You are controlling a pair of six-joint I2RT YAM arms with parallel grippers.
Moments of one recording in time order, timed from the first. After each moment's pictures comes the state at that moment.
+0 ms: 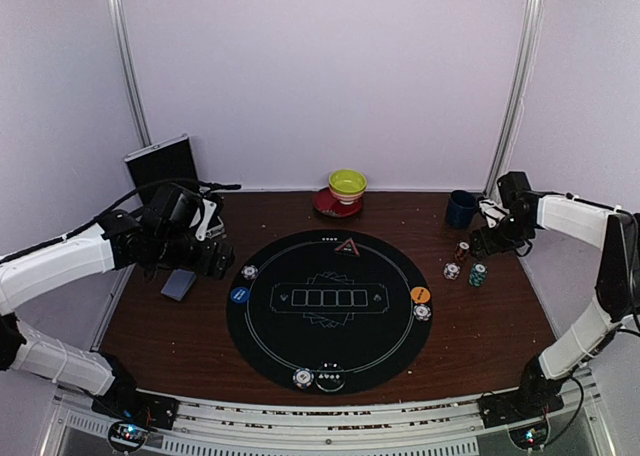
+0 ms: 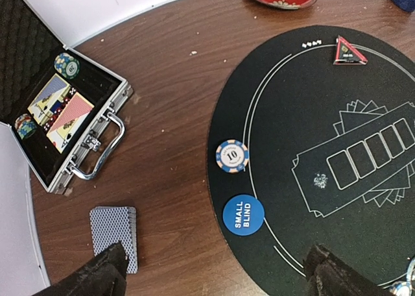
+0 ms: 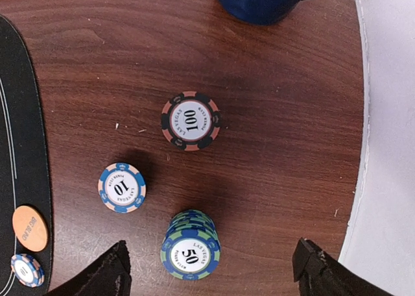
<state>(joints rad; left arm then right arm) -0.65 1.22 0.95 -0.57 -0.26 -0.16 0.03 1.52 1.07 -0.59 0.02 -0.18</state>
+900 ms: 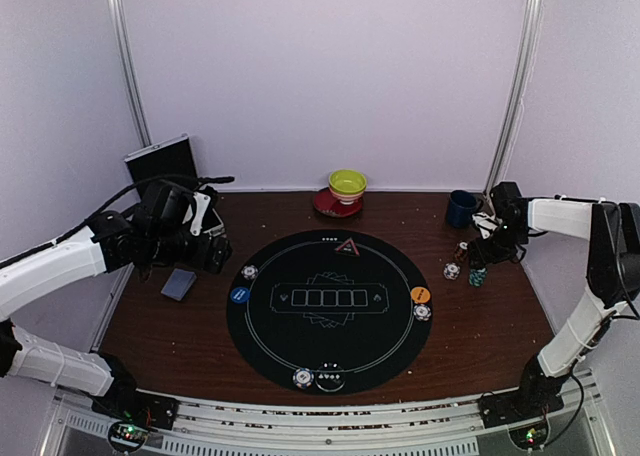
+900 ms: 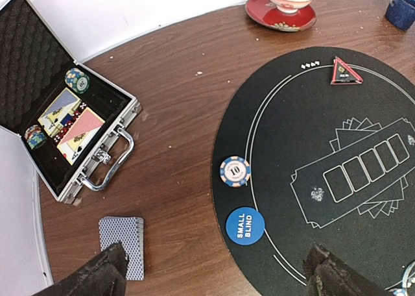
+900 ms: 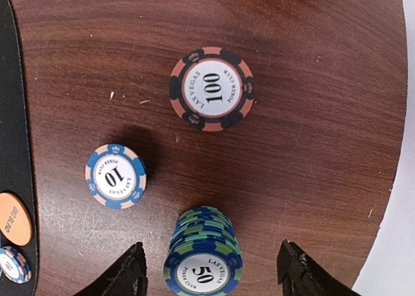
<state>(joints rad) -0.65 1.16 0.94 -0.54 -0.27 -0.14 0.02 1.62 1.06 -0.60 -0.02 -0.21</state>
